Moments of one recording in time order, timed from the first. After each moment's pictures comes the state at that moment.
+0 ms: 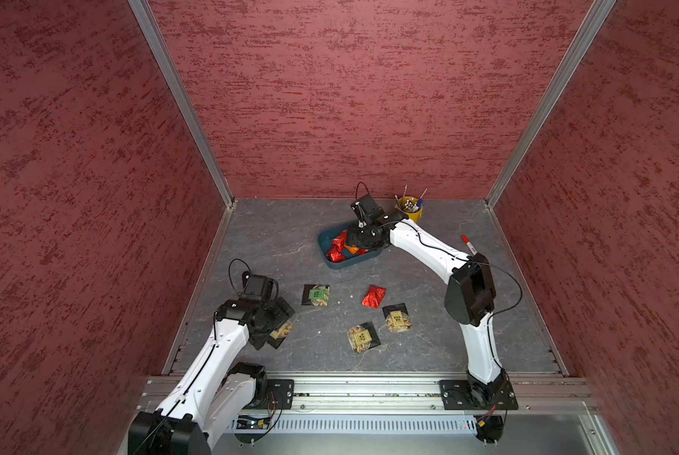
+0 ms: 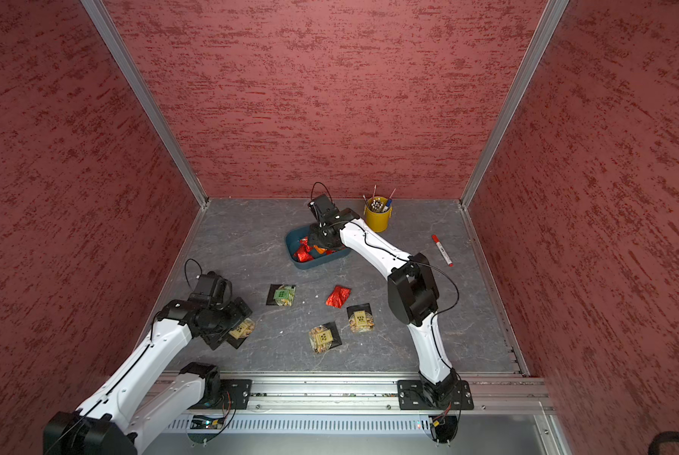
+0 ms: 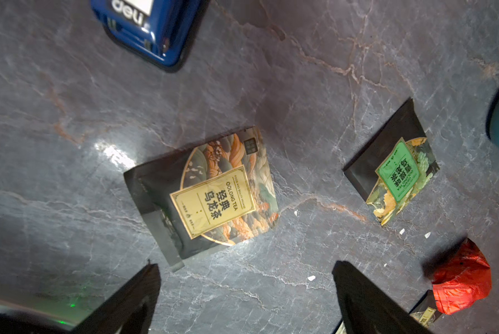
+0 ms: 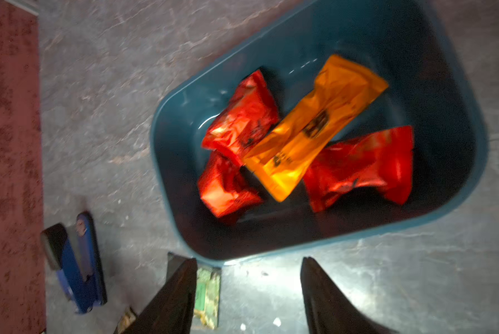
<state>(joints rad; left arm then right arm) -0.14 0.90 0.58 -0.96 0.08 -0.95 0.69 2.10 1.93 -0.81 -0.06 0.72</state>
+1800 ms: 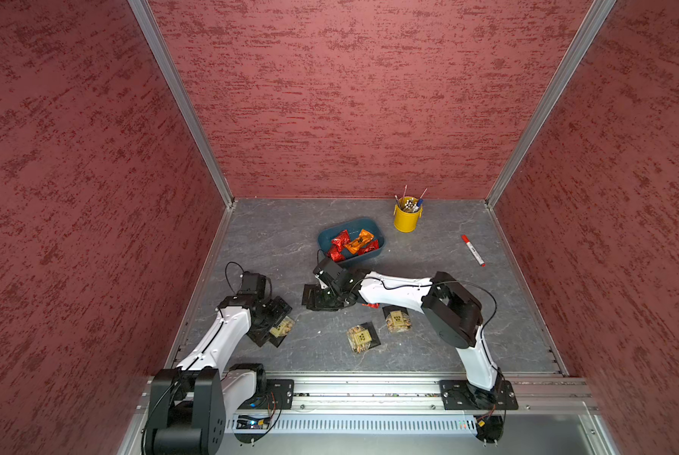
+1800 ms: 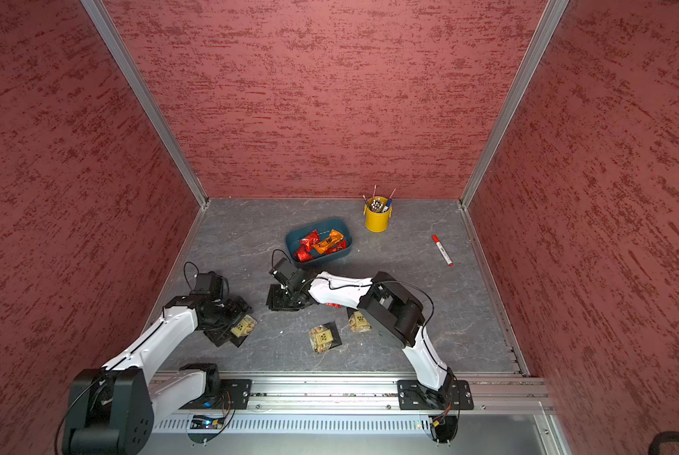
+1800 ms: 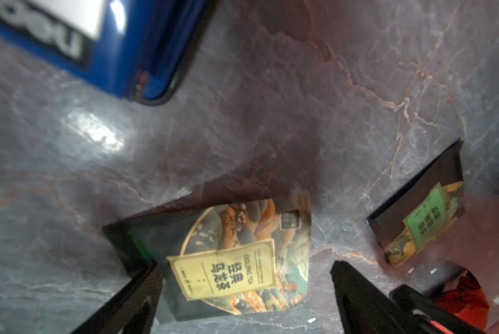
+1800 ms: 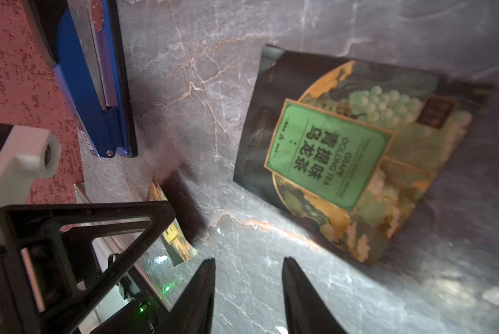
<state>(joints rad) 0.02 1.10 0.51 -0.75 0.21 -0.87 1.00 2.11 1.50 -0.34 -0.31 0.91</state>
